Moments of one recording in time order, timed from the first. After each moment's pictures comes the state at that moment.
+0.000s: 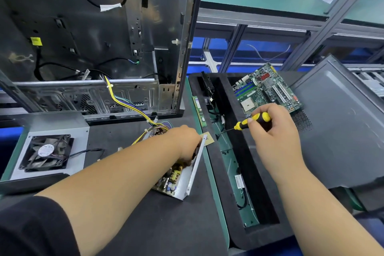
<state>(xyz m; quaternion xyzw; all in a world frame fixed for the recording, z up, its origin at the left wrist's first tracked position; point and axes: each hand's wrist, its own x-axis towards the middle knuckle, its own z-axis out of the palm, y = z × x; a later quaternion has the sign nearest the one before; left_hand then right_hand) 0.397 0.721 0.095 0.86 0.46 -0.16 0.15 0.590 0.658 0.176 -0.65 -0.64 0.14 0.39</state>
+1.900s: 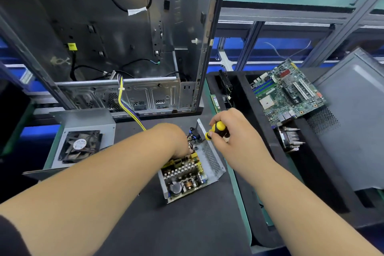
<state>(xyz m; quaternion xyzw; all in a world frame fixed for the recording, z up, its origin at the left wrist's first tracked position) 0.343 0.697 0.127 0.72 0.59 -0.32 0.17 0.508 0.646 0.155 -0.53 -0.77 0.21 0.28</state>
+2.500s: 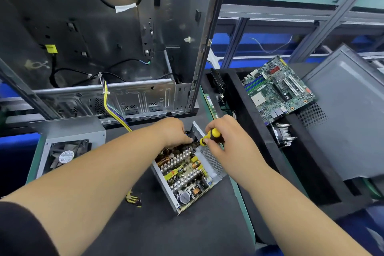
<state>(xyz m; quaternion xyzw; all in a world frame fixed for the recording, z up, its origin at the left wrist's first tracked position) 0.321 0.735 0.101 0.73 0.60 -0.10 0.31 0.493 0.645 0.149 -0.57 -0.76 0.20 0.23</state>
